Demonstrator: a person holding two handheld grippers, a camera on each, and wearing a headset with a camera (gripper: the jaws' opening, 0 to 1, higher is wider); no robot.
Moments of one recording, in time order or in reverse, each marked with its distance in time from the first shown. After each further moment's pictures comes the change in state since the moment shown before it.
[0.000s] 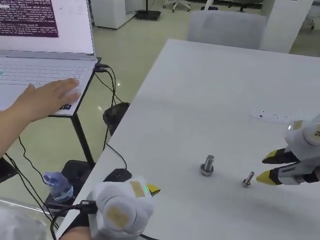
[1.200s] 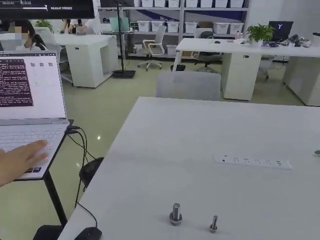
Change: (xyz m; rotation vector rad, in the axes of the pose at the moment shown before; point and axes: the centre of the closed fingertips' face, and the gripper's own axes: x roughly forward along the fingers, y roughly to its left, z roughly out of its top) left arm -0.015 -0.025 0.016 -0.081 -0.124 0.072; right arm -0.069 0.099 -0.065 0.305 -0.397 -0.141
